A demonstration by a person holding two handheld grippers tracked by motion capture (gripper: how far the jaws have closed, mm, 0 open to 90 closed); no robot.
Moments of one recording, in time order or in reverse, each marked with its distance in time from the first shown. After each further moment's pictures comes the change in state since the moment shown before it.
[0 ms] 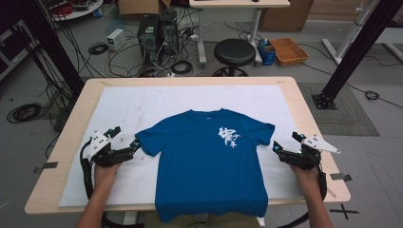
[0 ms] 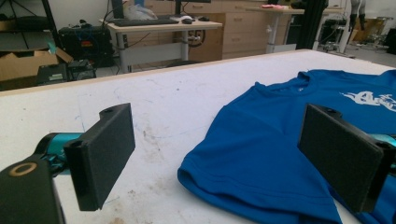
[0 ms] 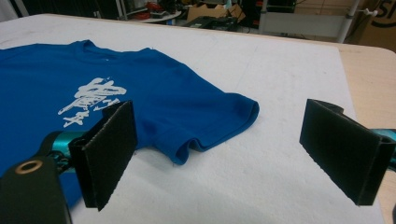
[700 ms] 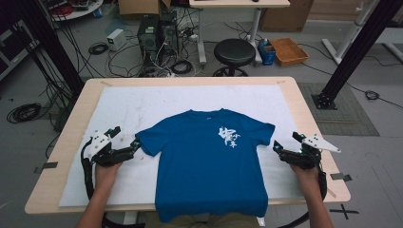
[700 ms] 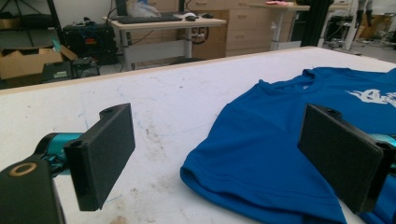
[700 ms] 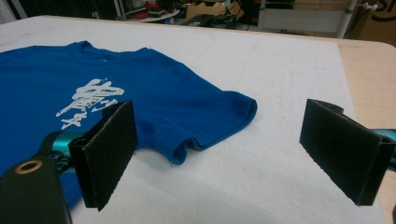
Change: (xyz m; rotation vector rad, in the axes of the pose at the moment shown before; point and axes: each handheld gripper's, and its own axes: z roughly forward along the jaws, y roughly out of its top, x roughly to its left) left arm -0.001 0.001 0.002 0.015 0.028 -0.005; right arm -0.002 0.000 0.001 0.006 -0.004 0.018
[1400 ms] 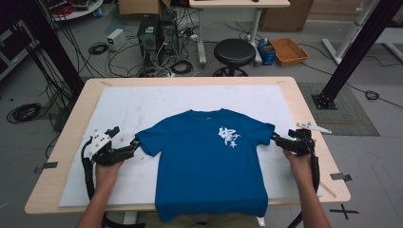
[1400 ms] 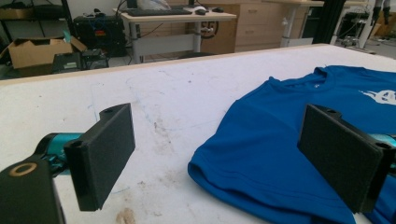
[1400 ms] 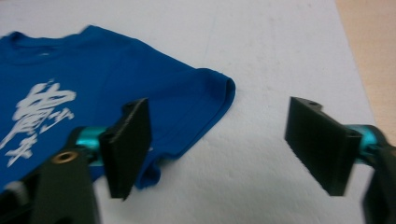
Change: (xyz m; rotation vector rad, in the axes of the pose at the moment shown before) left arm 0.000 0.001 0.001 0.020 0.033 -0.026; right arm -0.008 0.023 0.037 0.233 -0.112 0.208
